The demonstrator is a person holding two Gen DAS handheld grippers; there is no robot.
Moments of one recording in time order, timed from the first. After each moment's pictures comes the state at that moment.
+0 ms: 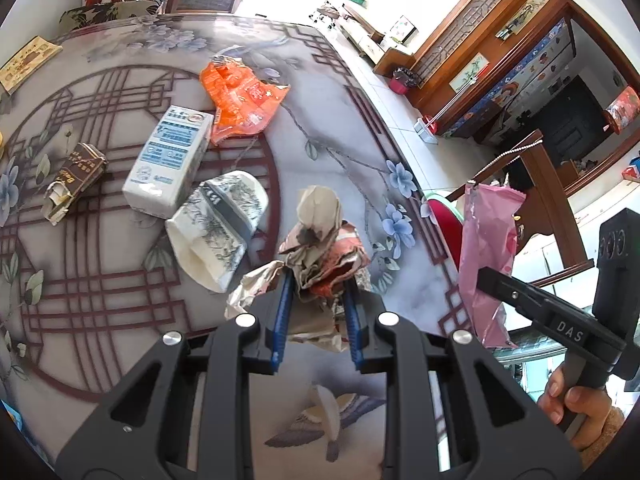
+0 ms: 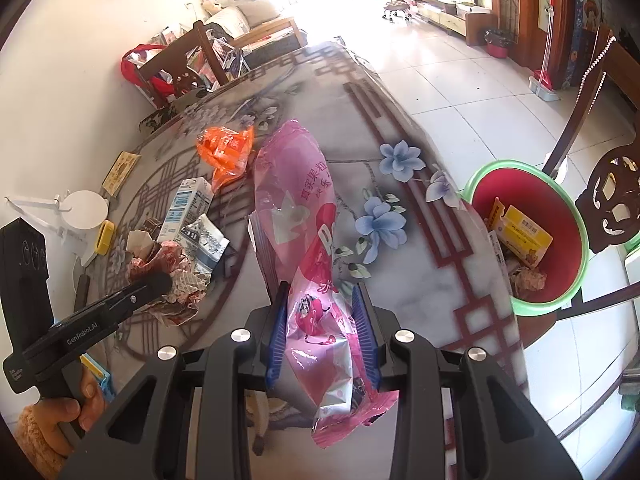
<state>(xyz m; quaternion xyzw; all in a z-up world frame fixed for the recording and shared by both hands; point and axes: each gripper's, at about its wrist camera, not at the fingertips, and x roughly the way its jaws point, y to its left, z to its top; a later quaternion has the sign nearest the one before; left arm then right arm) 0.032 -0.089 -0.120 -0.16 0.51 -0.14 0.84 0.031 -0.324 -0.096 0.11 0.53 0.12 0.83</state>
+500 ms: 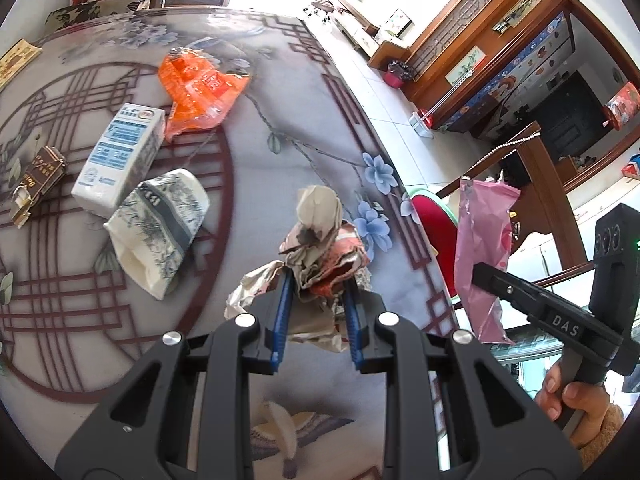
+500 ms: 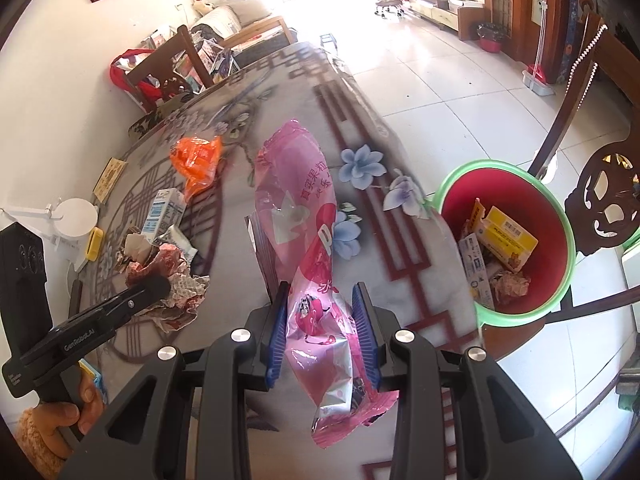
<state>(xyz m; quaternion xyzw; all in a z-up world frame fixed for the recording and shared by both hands) 0.047 -0.136 -0.125 -0.15 0.52 -0.14 0.83 0.048 -0.369 -0.104 0.11 0.53 0.11 0.83</state>
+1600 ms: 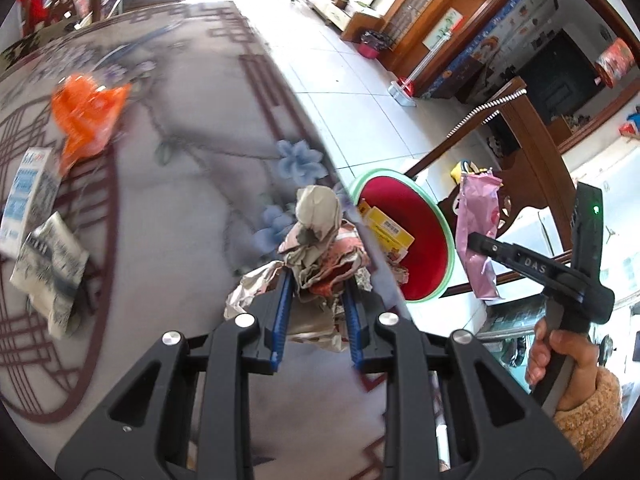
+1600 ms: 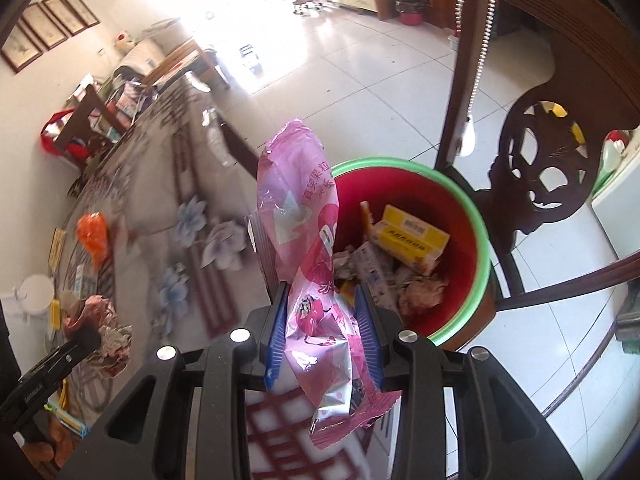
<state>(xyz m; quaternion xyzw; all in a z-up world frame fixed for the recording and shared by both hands) 0.088 -0.252 -0.126 -0.10 0.54 -0.19 0.81 0.085 -0.533 -0.141 0.18 0.54 0.00 0.82</state>
